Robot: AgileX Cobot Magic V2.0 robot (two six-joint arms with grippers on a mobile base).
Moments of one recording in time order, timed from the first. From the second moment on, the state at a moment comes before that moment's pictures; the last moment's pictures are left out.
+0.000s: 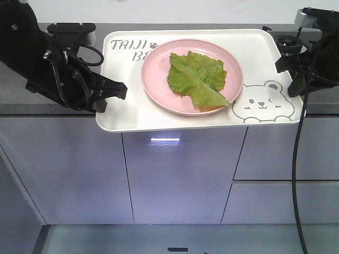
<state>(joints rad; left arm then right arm) -0.42 1.62 -1.58 -0.04 1.07 -0.20 -0.03 1.74 -1.77 0.23 1.28 -0.16</state>
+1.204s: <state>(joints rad) -0.42 1.62 -1.58 -0.04 1.07 -0.20 -0.03 1.74 -1.77 0.23 1.28 -0.16</state>
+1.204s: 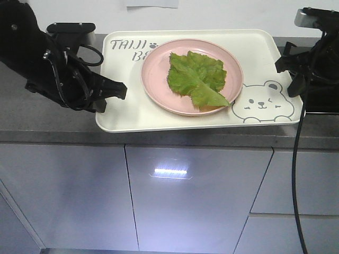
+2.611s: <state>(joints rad) -0.42 1.62 -1.58 -0.04 1.07 -0.20 -0.03 1.74 -1.77 0.23 1.28 -0.16</state>
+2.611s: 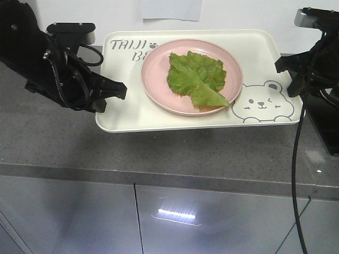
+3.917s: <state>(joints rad) -0.42 1.62 -1.58 -0.04 1.07 -0.20 -0.03 1.74 -1.77 0.23 1.28 -0.16</state>
